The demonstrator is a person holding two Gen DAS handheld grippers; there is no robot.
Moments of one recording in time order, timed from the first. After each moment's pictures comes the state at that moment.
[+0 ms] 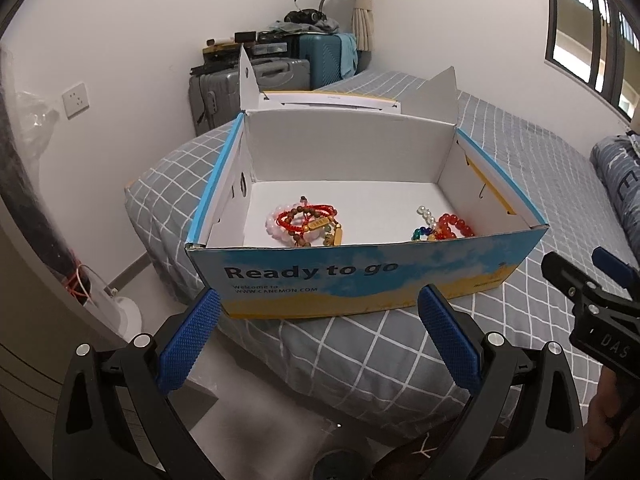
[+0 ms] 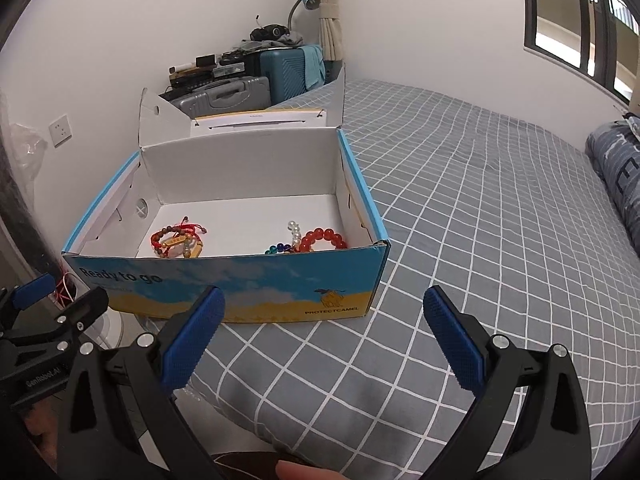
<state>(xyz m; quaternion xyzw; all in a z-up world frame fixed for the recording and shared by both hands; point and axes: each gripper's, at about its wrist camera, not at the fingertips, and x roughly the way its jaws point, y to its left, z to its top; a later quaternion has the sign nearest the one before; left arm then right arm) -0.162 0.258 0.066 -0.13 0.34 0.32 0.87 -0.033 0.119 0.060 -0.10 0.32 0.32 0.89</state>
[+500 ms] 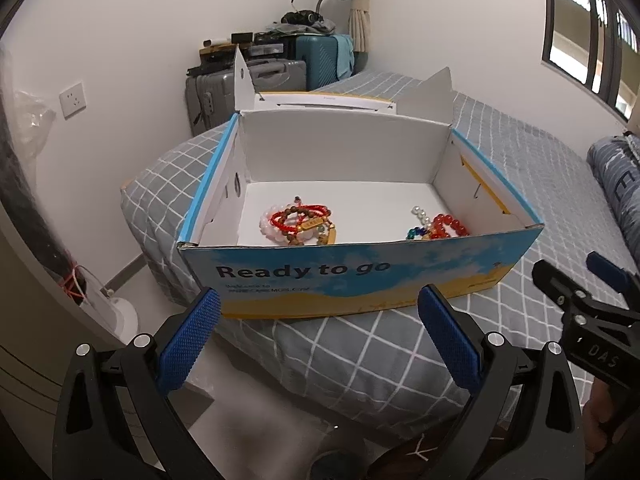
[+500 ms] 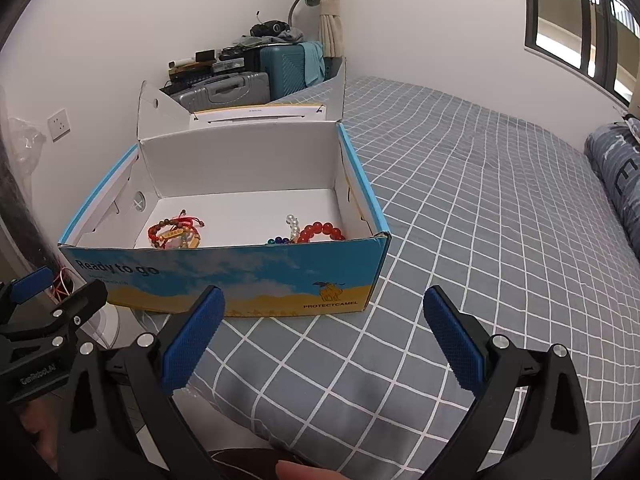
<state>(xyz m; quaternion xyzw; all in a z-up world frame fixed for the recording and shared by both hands) -0.161 0.255 0.065 -0.13 0.33 0.31 0.88 -0.034 0.119 0.056 -0.11 0.32 0.31 0.89</state>
